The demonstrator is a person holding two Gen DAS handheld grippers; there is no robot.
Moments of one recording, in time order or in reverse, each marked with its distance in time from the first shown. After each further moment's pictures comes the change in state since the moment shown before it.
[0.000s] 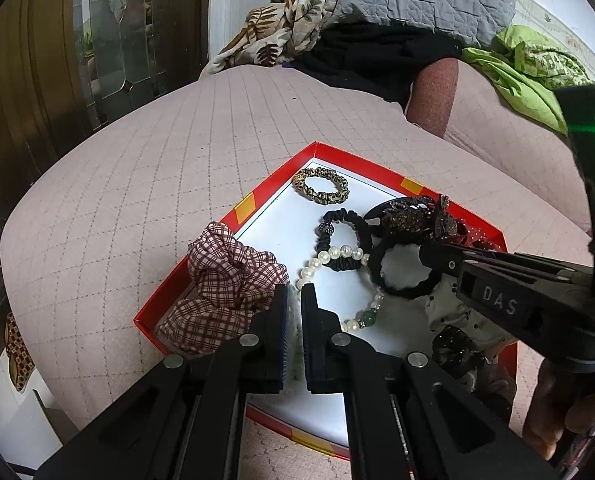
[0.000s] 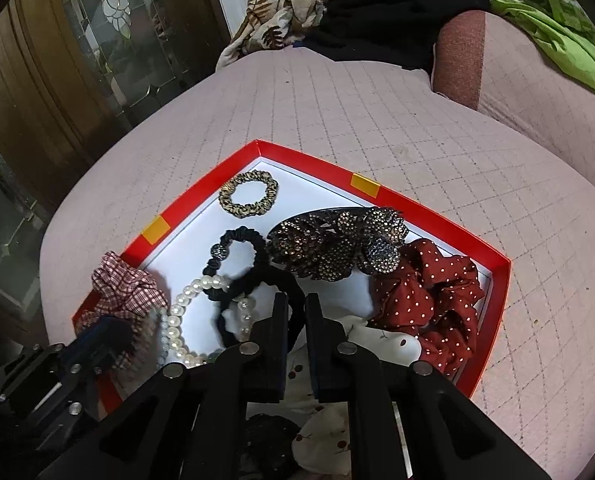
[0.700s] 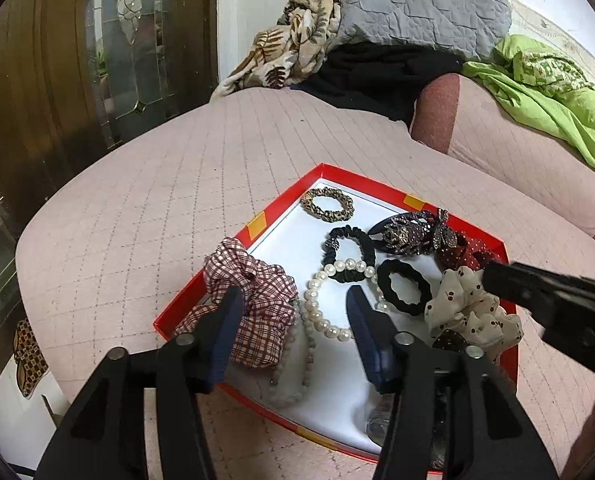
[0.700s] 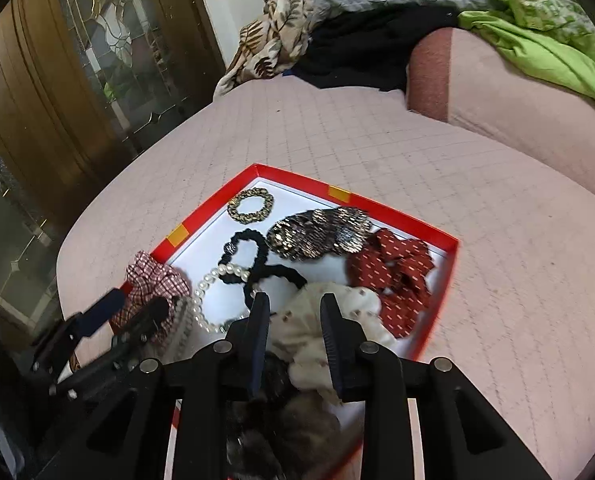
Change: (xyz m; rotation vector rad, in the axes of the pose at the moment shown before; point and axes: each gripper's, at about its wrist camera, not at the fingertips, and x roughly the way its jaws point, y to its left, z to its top) left arm -0.017 -0.001 -0.003 0.006 -0.088 0.044; right arm -0.063 -0.006 -0.027 0.042 -0.088 -0.022
